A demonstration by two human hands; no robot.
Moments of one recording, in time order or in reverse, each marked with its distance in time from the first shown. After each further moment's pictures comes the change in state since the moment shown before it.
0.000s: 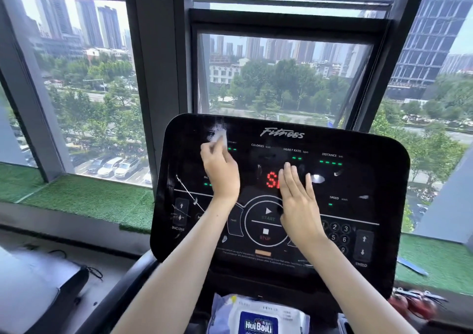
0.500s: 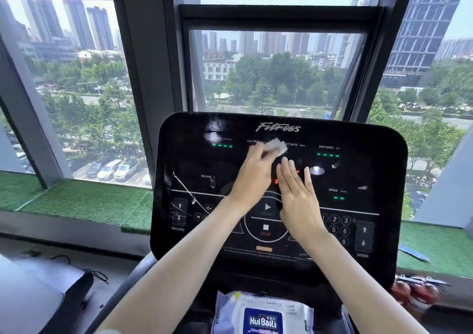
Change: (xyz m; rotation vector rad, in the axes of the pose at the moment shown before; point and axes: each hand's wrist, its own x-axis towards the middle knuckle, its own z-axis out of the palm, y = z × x) left_hand -0.028 0.020 0.019 0.046 -0.488 0.556; right_hand -0.002 0.000 0.000 0.041 0.007 -0.004
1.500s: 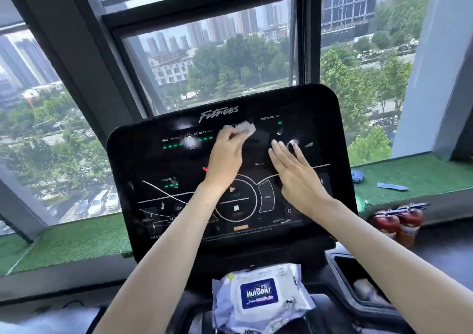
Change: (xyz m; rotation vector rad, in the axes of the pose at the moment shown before) left_hand 0.015 0.028 0.018 -0.030 -0.130 0.088; right_hand -0.046 0.062 -0.017 -0.007 -0.019 0.070
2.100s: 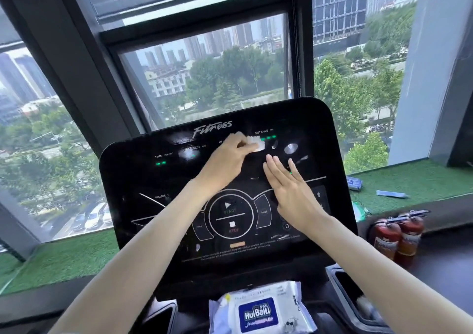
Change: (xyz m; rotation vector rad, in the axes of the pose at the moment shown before) left_hand 0.028 0.002 -0.007 0.123 -0.279 0.273; right_hand -0.002 0.002 0.011 -0.004 0.044 -0.004
